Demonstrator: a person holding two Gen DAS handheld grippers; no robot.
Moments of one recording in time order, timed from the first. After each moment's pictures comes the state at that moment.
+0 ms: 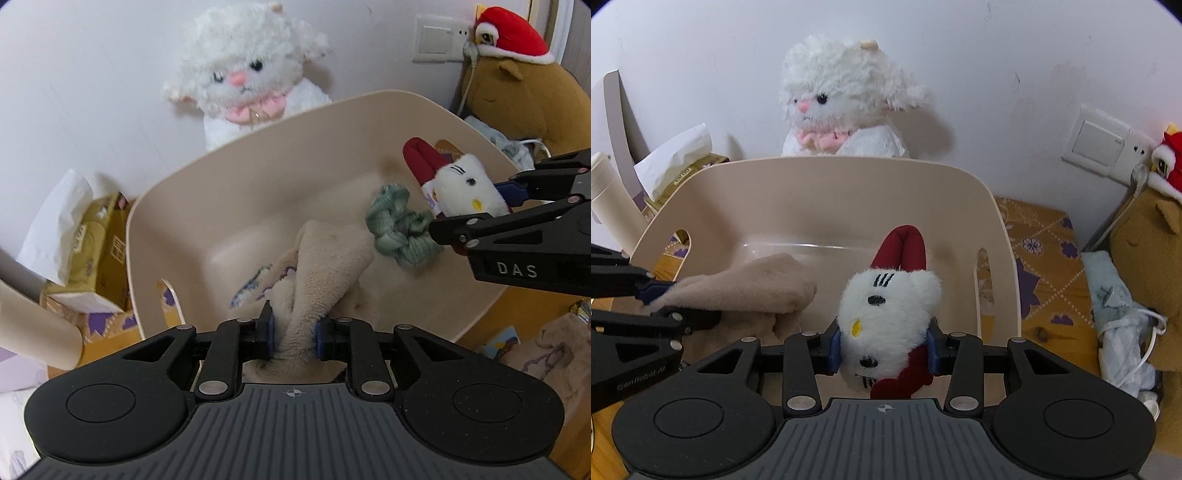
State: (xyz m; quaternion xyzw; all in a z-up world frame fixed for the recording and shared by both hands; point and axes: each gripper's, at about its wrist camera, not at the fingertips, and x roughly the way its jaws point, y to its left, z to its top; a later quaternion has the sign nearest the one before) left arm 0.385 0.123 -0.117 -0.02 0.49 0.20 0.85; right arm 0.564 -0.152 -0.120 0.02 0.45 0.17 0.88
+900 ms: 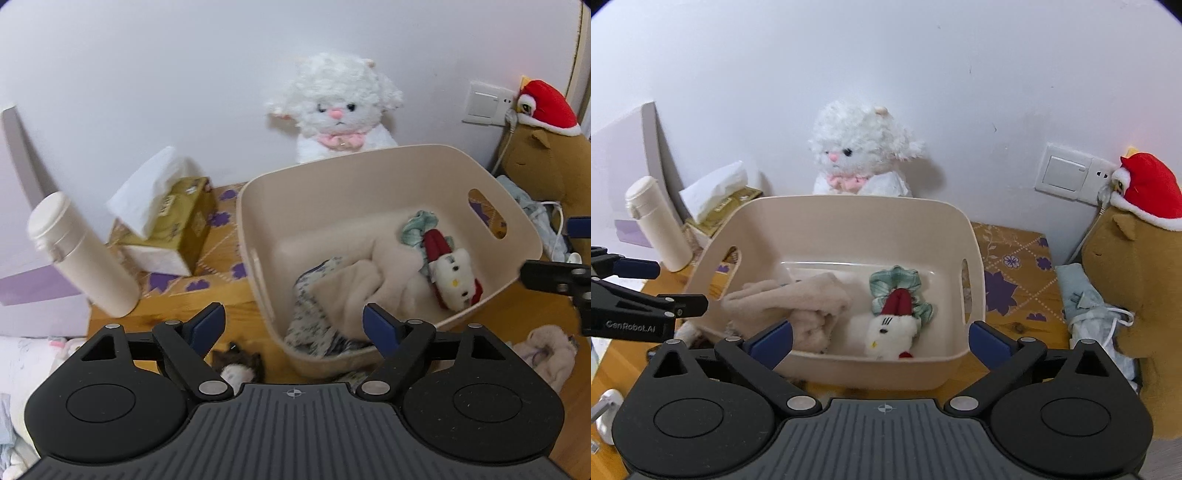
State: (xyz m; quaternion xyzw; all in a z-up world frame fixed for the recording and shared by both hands) left arm 0.301 0.121 -0.068 -0.07 0.42 0.29 0.85; right arm 0.480 -0.176 -0.057 0.03 0.39 0.17 0.90
